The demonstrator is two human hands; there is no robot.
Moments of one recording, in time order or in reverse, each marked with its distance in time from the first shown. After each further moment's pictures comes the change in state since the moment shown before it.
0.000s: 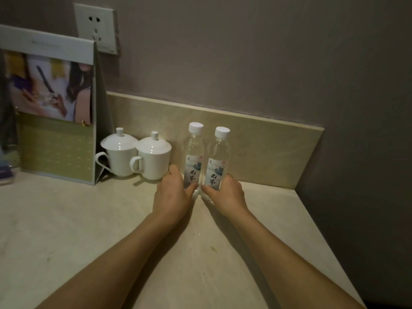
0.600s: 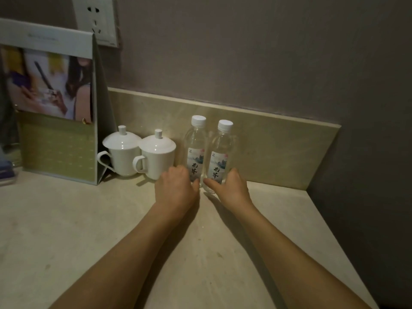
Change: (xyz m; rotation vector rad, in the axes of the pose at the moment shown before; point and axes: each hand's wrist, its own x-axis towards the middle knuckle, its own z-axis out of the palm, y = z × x) left_hand 0.027 -0.003 0.007 0.383 0.058 0.056; right_hand 0.019 -0.006 0.005 0.098 -0.024 -0.016
